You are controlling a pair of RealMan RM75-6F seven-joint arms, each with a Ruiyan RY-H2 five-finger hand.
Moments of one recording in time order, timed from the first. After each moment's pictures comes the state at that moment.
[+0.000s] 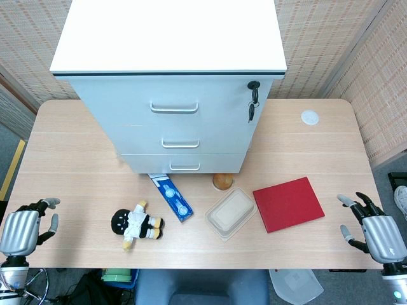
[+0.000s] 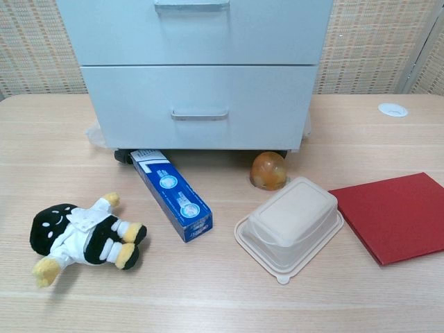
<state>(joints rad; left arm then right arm) -0.12 -1.19 -0.08 -1.67 1.45 1.50 0.16 0.04 -1.12 -0.01 -1.51 -1.62 1.52 0.13</state>
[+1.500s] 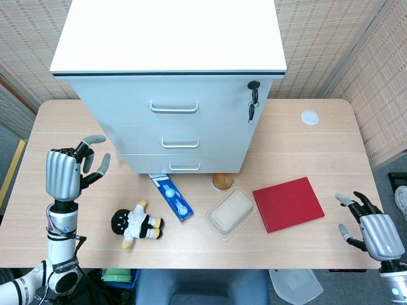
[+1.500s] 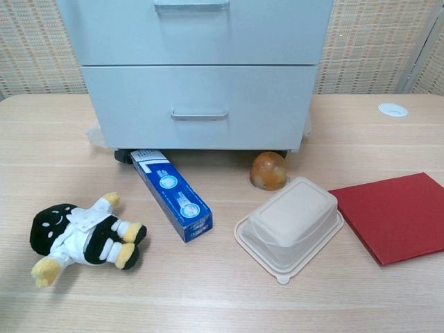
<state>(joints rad) -0.49 -1.47 -0.42 -1.59 1.55 1.58 0.17 0.06 -1.14 -0.01 -1.48 -1.61 1.50 0.14</state>
